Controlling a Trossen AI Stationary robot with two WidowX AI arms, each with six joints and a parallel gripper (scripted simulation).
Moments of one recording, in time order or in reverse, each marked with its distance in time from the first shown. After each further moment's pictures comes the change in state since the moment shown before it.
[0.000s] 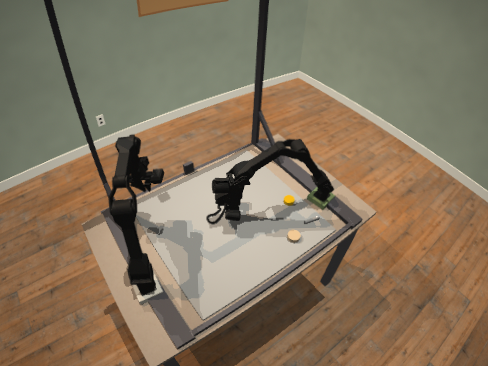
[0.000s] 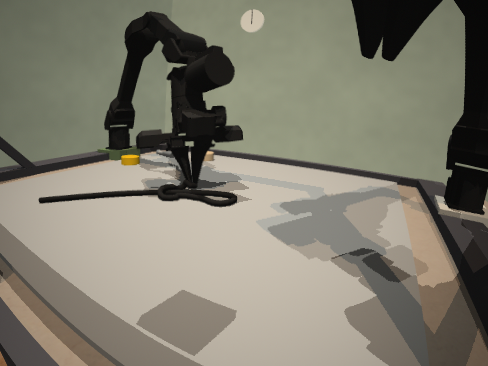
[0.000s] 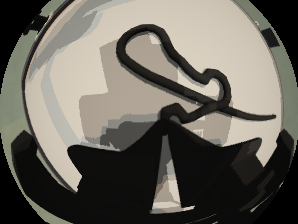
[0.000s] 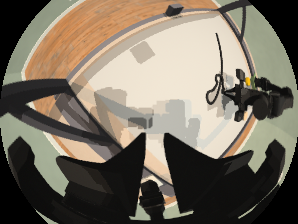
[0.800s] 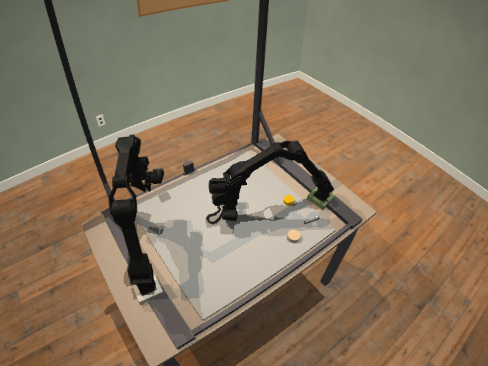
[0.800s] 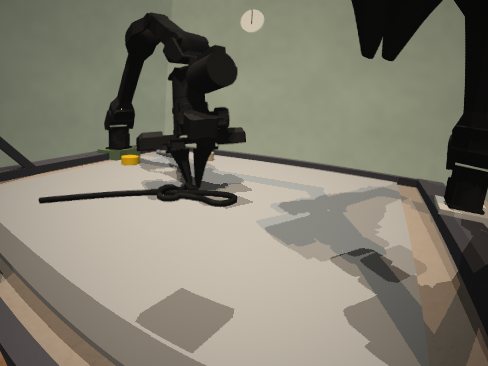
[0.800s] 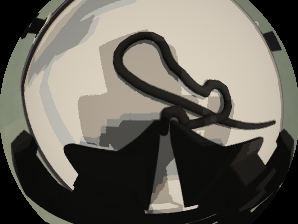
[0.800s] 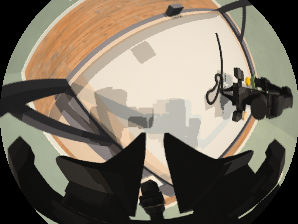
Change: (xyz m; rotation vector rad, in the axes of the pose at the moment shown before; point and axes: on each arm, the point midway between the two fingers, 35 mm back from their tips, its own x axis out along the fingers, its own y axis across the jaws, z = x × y) left arm 0.005 -0.001 0.012 0.001 0.002 -0.002; right arm 0.000 0.000 0.000 0.000 0.000 0.000
